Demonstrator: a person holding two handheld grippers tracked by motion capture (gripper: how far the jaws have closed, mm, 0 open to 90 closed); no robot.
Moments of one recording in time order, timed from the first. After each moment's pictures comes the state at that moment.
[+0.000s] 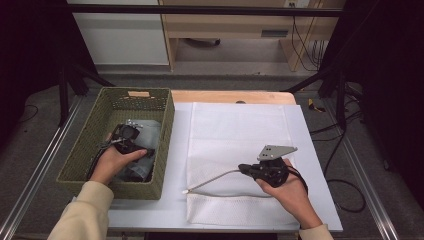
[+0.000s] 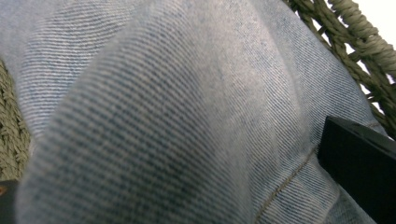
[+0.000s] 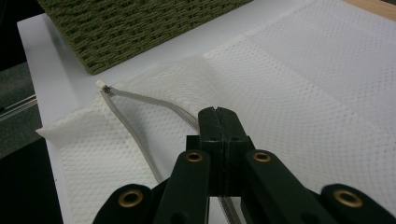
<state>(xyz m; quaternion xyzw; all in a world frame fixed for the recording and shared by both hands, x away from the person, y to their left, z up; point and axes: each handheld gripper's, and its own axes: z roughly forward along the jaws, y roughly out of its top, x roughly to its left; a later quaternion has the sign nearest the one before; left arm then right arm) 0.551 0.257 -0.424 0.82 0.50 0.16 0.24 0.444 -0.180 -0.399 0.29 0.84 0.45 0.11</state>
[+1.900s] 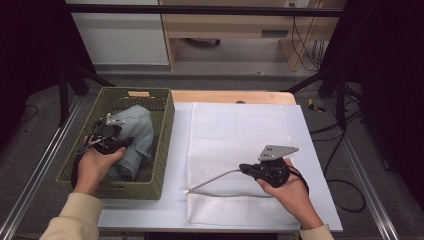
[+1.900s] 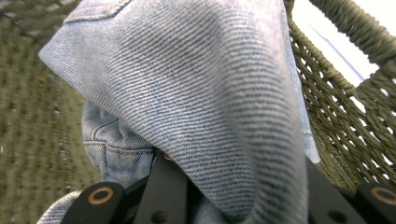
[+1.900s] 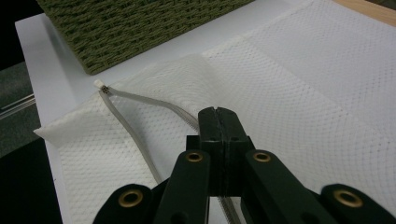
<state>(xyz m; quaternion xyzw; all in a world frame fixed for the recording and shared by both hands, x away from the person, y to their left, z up) 0.514 0.286 -0.367 0.80 0.48 0.24 0.27 0.443 -0.181 -0.396 0.29 0.84 0.45 0.11</state>
